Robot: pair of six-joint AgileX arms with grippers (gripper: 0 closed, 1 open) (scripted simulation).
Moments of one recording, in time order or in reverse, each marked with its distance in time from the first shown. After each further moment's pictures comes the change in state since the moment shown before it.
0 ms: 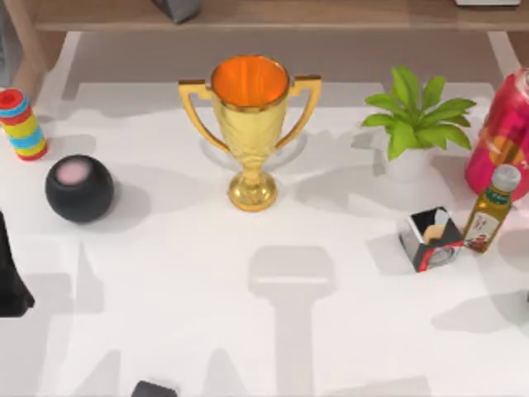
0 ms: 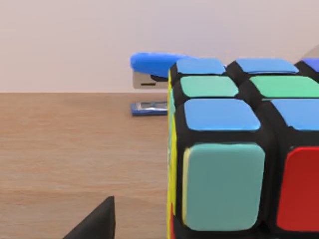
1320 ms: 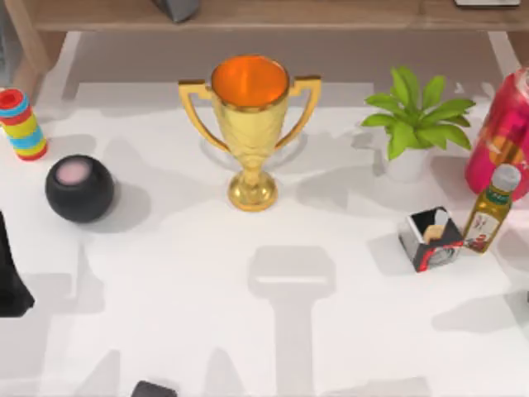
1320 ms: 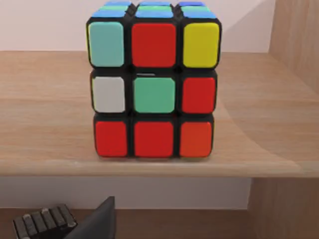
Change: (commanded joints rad) left arm 0.000 0.000 0.000 0.000 0.000 0.000; right arm 0.004 -0.434 -0.478 0.024 -0.003 0.000
